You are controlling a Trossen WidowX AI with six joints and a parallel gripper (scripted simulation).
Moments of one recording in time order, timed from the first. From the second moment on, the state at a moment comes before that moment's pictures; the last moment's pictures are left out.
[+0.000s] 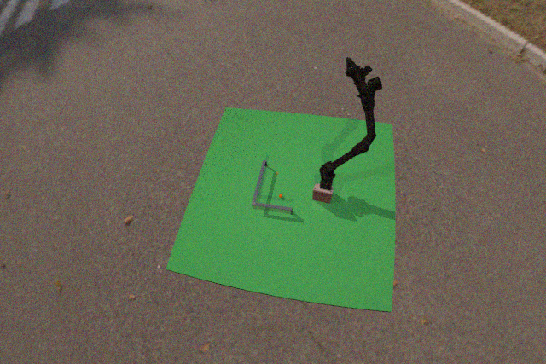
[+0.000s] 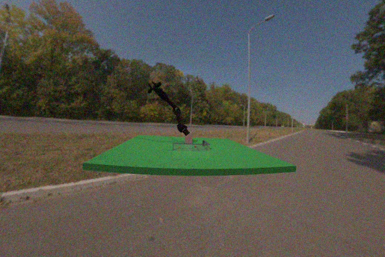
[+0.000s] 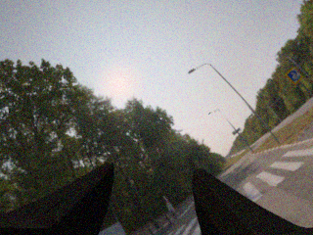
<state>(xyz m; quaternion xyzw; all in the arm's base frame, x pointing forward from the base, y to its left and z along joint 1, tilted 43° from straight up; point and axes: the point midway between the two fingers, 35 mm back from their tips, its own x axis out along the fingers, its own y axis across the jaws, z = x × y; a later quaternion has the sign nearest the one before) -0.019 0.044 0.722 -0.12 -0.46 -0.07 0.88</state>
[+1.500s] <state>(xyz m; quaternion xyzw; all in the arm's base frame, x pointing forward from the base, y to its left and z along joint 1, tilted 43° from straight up) 0.431 0.017 0.260 -0.30 0.35 0.03 0.89</state>
